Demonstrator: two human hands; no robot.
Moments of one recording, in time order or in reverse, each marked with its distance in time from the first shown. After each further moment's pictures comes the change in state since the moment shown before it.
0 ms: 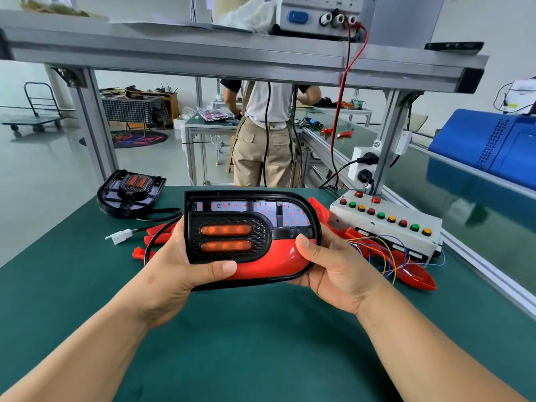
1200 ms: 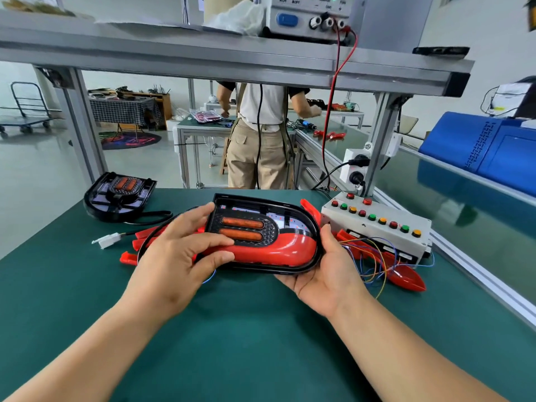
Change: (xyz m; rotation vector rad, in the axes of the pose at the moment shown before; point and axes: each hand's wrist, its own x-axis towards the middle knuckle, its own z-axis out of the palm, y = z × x) left_hand 0.007 0.006 0.008 0.942 0.220 0.284; right_hand 0.014 0.012 -0.002 0.434 0.455 0.123
